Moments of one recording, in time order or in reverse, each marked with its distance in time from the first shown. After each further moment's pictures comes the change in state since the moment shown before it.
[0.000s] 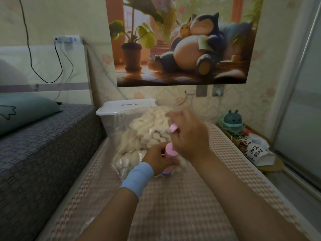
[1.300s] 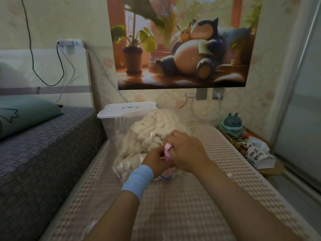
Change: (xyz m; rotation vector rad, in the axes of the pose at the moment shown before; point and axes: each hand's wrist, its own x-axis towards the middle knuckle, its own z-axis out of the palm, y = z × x) left_hand -0.001 0.000 -0.003 0.004 0.019 -0.050; right_hand -0.021 0.002 0.018 -0.071 -0.417 0.032
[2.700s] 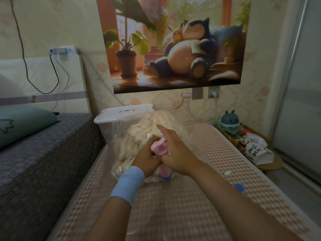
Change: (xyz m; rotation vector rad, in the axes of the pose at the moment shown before) left_hand -0.008 0.021 -0.023 -0.023 0.053 0.128; right_hand -0.002 0.011 0.025 0.643 -0.146 0.165
